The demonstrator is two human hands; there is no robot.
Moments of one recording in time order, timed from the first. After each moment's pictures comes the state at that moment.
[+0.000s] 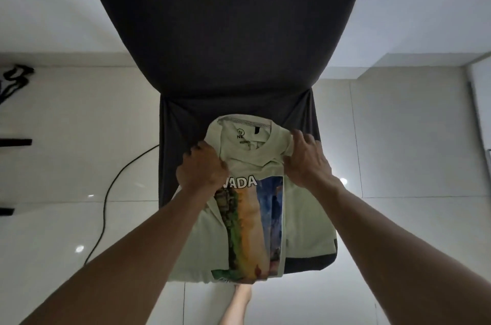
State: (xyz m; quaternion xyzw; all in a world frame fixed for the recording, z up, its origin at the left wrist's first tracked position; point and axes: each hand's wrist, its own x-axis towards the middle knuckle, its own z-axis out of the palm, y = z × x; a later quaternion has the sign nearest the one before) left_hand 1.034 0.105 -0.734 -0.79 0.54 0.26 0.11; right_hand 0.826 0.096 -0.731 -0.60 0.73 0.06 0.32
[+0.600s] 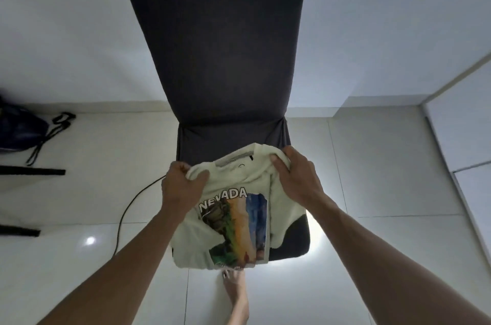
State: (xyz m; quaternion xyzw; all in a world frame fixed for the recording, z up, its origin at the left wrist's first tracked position) left_hand 1.061 0.192 -0.624 -0.81 0.40 0.36 -0.24; right_hand 0.815 0.178 -0.601 -0.59 0.69 -0.19 0.37
